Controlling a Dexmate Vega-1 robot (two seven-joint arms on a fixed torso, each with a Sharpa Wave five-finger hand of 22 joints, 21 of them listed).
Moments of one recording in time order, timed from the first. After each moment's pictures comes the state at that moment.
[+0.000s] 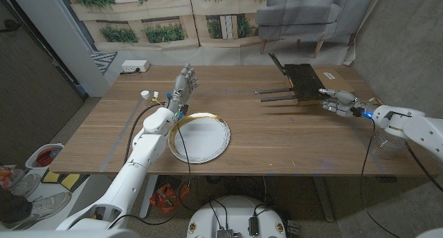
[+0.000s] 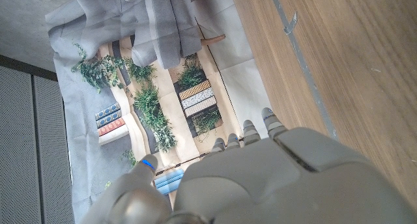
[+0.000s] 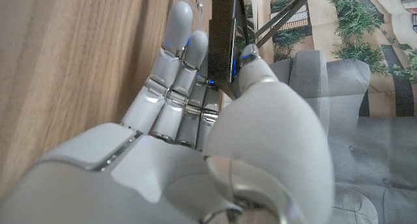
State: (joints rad) left arm 0.90 0.25 0.11 -1.44 -0.30 -0.11 -0.17; left_hand 0.00 0.07 0.44 0.19 0.29 -0.17 0.00 0.18 0.17 -0.18 0.00 0.20 0.18 -0.17 0.05 0.19 0.18 -0.17 0.09 0.35 0.20; right arm -1.01 -0.91 -0.02 -1.52 1.12 -0.42 0.24; right_hand 1.18 -0.03 0.33 -0.15 0.17 0.93 0.15 0.31 0.41 0.96 0.09 0.76 0.55 1.12 -0.07 0.78 1.01 1.18 -0.14 0.81 0.54
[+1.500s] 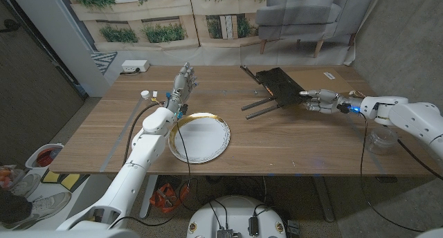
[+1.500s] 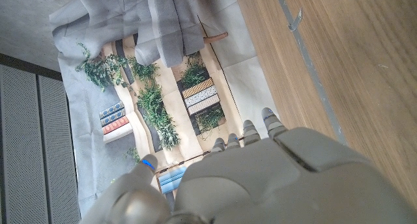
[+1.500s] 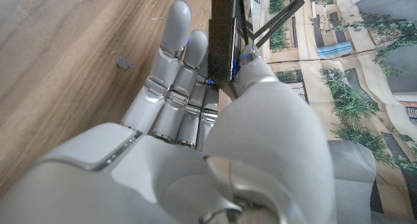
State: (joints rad) left arm 0.91 0.26 0.11 -1.47 -0.30 -0.11 -0.16; left_hand 0.00 0.07 0.44 0.19 0.29 -0.17 0.00 0.18 0.17 -0.18 0.00 0.20 0.18 -0.17 0.05 0.19 0.18 -0.17 0.09 0.35 0.20; right arm -0.84 -0.94 -0.20 -1.49 1.00 -0.47 0.49; right_hand 1.18 -0.03 0.33 -0.15 0.17 0.93 0.15 0.29 0.42 0.96 0.09 0.76 0.56 1.13 -0.07 0.76 1.03 1.18 -0.13 0.88 0.52
